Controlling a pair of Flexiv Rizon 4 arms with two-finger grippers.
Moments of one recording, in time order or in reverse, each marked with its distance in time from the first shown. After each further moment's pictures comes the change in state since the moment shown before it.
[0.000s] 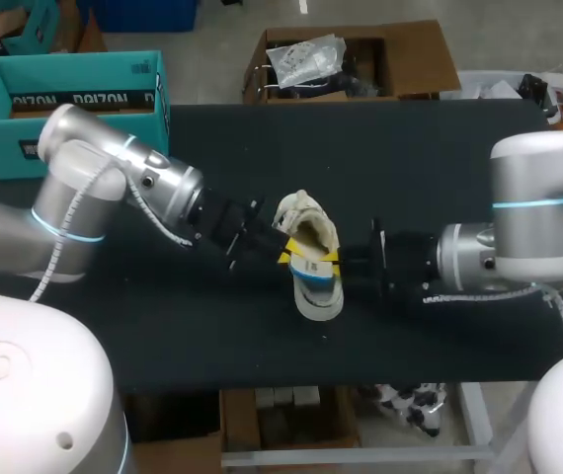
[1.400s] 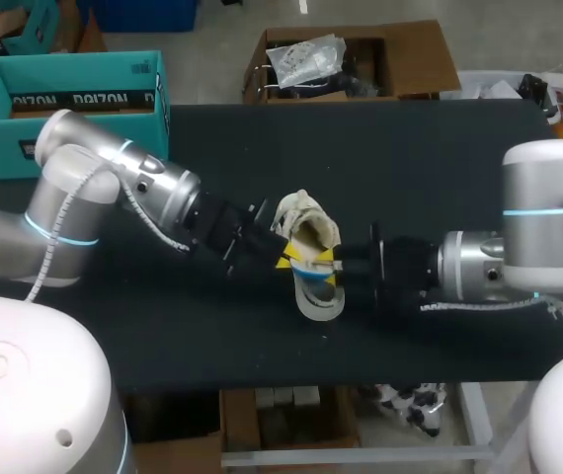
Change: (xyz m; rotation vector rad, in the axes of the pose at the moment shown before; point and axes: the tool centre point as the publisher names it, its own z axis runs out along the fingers) left arm 0.006 -0.021 0.000 0.054 -0.008 0.049; right arm 0.003 -0.040 -0.005 0.071 0.047 -0.038
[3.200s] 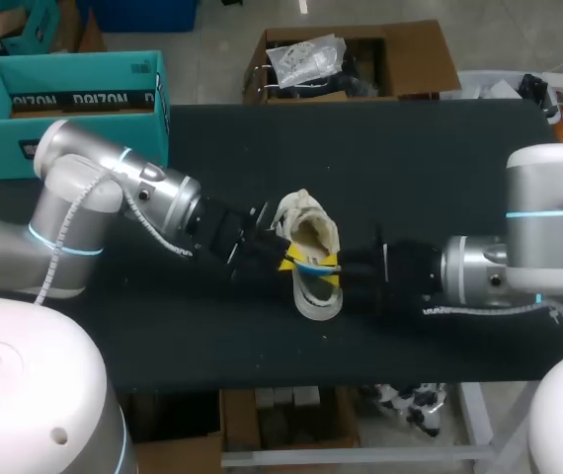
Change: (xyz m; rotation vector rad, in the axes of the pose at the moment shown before) left arm 0.001 0.007 0.004 -0.033 -0.035 0.007; right arm -0.008 0.010 -0.005 -0.013 0.011 -0.010
